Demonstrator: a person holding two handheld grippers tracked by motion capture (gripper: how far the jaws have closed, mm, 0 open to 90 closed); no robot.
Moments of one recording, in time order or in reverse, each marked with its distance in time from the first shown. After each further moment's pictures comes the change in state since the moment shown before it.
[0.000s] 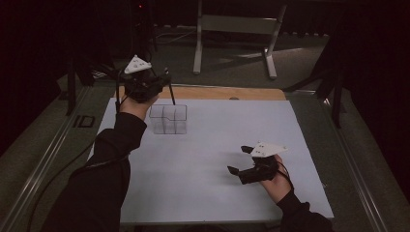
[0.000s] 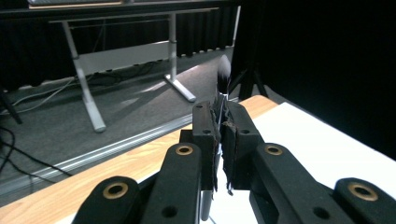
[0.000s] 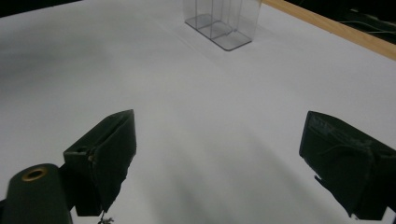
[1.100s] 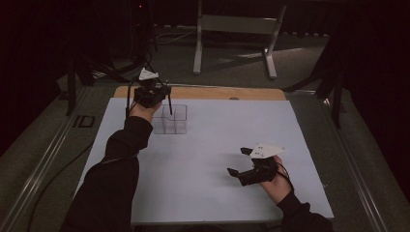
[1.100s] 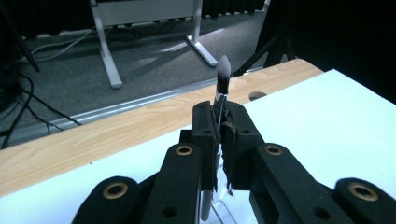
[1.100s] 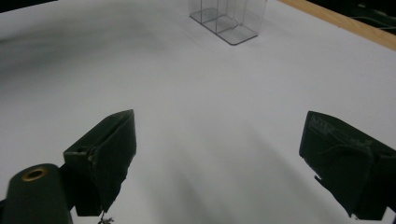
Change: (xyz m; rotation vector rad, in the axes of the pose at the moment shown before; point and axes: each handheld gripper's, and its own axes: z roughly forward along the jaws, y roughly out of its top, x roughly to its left) left arm 0.026 -0.050 0.054 0.147 0.084 -0.078; right arm 0.002 -0.003 0.001 0.017 0.015 -0.002
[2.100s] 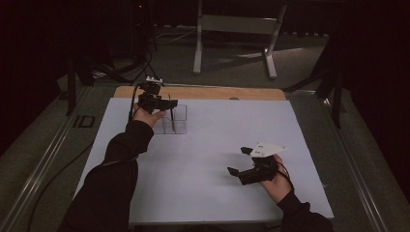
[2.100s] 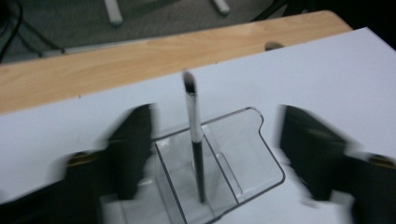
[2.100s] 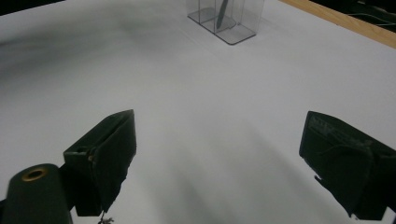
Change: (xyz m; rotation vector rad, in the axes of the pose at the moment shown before) left arm 0.002 -0.014 0.024 0.251 0.032 -0.123; right arm -0.002 0.001 -0.001 0.003 -0.002 0.015
